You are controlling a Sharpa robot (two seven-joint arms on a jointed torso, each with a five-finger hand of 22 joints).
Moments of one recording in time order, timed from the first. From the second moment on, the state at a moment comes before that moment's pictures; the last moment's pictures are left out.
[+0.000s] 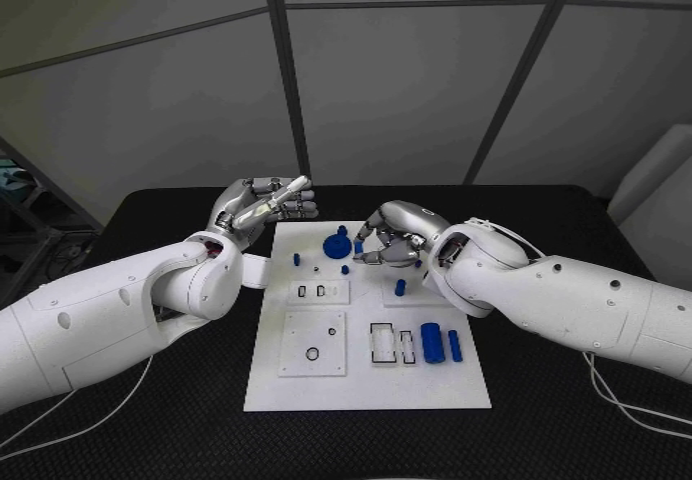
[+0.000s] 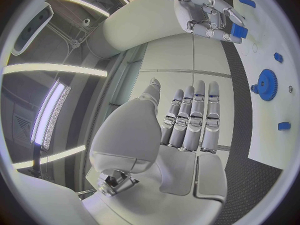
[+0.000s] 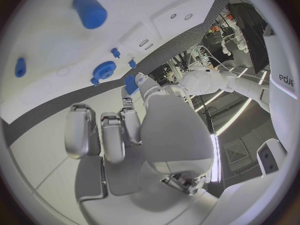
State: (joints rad) left arm 1.09 -0.85 0.12 1.51 -0.10 -0.33 0.47; left_hand 1.35 -0.02 0.03 0.11 0.05 0.98 0.21 0.10 0.07 1.09 0.16 0.10 0.07 1.10 0.11 0.17 0.14 0.18 0.88 0.23 0.34 0.15; right arm 1.16 -0.62 0.05 1.45 -1.42 -0.35 -0.08; right_hand 1.37 -0.06 0.18 0.07 0.30 1.10 0.11 0.19 0.09 1.42 0.02 1.38 1.31 1.47 -0.04 1.57 1.31 0.07 1.41 0.07 1.44 1.31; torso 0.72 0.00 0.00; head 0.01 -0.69
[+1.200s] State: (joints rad) left arm 1.09 -0.84 0.12 1.50 -0.10 -0.32 0.47; left_hand 1.34 -0.02 0.03 0.11 0.05 0.98 0.21 0.10 0.07 1.09 0.16 0.10 0.07 1.10 0.11 0.17 0.14 0.18 0.88 0.23 0.34 0.15; right arm 1.13 -0.47 -0.03 1.38 -1.58 -0.31 -0.19; right_hand 1.37 -0.05 0.19 0.08 0.28 1.10 0.11 0.19 0.09 1.42 0.02 1.38 1.31 1.47 -0.04 1.57 1.31 0.07 1.41 0.07 1.44 1.31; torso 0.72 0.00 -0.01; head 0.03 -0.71
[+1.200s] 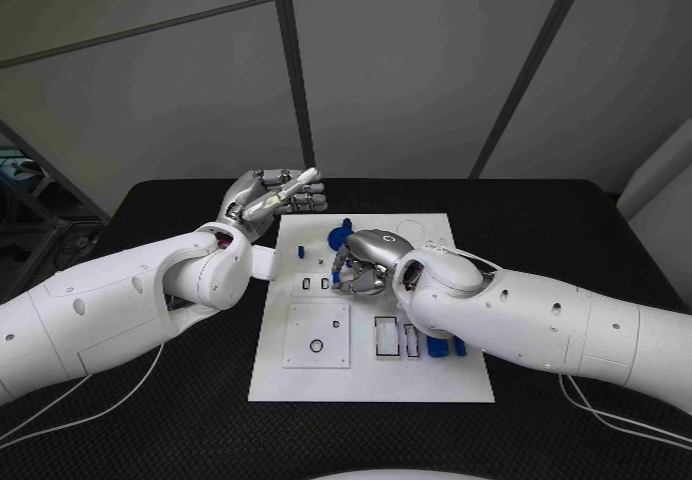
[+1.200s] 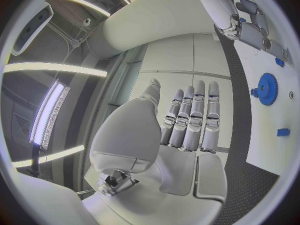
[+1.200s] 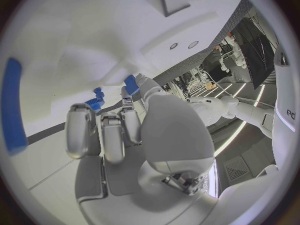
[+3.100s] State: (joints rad) left arm 1.09 -0.84 0.12 1.50 -0.10 -0.32 0.46; left_hand 1.34 -0.02 0.03 0.11 0.05 0.98 0.21 0.10 0.07 1.09 0.16 0.10 0.07 1.10 0.11 0.17 0.14 0.18 0.88 0.23 0.34 0.15; right arm 1.13 -0.46 -0.03 1.37 -1.60 -0.28 -0.20; right_hand 1.32 -0.09 0.16 0.09 0.25 1.02 0.14 0.15 0.10 1.37 0.06 1.32 1.29 1.47 -0.02 1.57 1.31 0.07 1.38 0.09 1.43 1.29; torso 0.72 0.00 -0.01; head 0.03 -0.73
